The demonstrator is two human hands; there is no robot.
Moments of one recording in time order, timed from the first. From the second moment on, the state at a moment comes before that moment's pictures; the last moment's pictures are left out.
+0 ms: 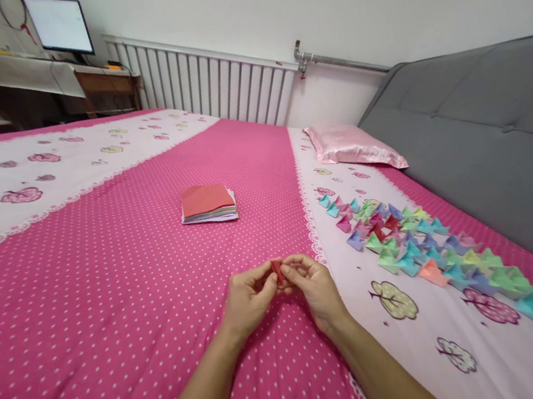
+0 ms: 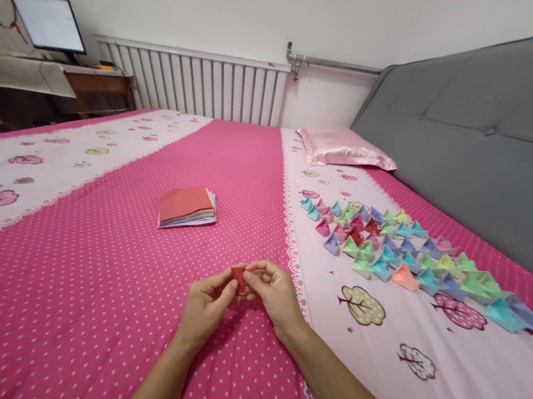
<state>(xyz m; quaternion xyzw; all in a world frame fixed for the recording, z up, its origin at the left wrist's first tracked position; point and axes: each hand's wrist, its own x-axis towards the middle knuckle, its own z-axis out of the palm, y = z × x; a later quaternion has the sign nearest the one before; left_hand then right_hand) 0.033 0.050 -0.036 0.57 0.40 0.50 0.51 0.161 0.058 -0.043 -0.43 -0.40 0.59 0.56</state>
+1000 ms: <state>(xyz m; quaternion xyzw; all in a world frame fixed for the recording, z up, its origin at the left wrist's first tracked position) 0.033 0.046 -0.049 0.65 0.41 0.62 0.17 0.157 0.042 -0.032 -0.44 -0.63 0.33 0.55</state>
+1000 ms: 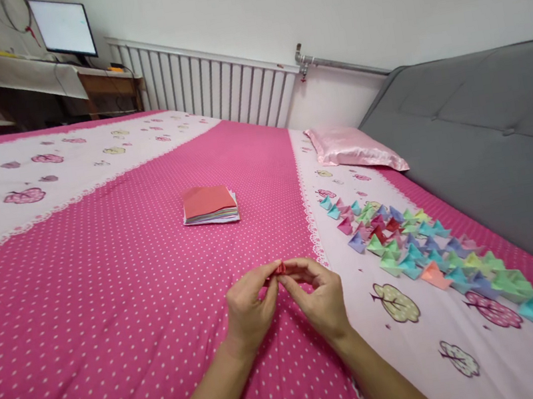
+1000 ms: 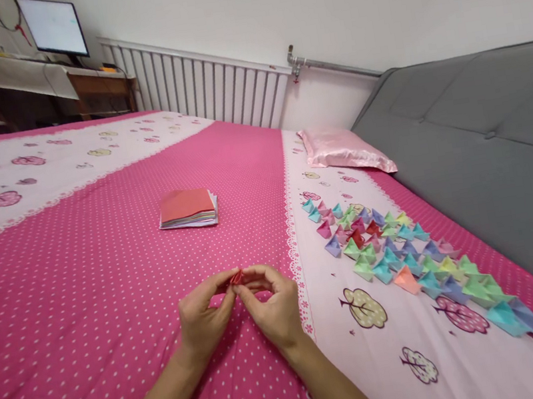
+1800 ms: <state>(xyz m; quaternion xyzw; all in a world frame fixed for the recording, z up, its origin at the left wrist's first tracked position) 0.047 0.048 -0.053 0.44 0.40 0.64 0.49 0.161 0.042 -0.036 -0.45 -0.68 0.12 0.57</state>
